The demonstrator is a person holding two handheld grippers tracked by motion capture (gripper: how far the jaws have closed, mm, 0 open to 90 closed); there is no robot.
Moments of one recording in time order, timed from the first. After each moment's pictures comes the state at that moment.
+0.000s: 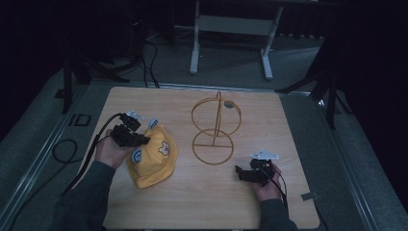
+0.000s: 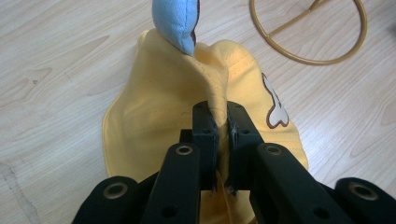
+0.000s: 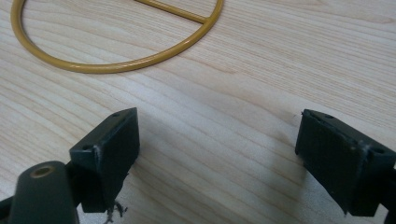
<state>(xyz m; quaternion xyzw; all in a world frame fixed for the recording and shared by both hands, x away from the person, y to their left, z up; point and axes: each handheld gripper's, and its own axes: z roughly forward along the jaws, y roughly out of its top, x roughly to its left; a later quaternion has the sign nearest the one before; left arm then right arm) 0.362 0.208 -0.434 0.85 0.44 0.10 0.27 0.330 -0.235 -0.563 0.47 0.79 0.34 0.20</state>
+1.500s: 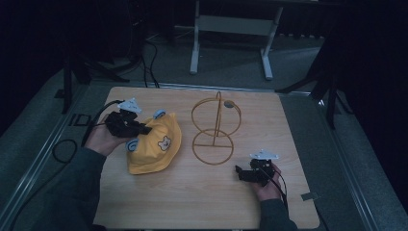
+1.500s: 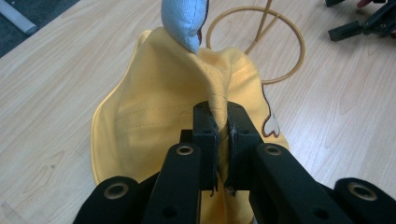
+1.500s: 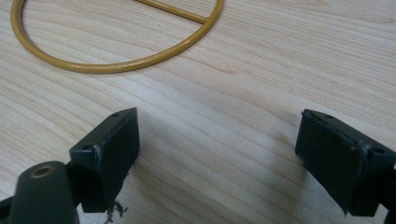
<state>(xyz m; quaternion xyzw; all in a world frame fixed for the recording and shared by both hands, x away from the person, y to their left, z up) 0.368 0.217 -0.392 0.89 0.30 0.11 0.33 0.330 -0.235 -0.563 0.47 0.79 0.34 0.20</state>
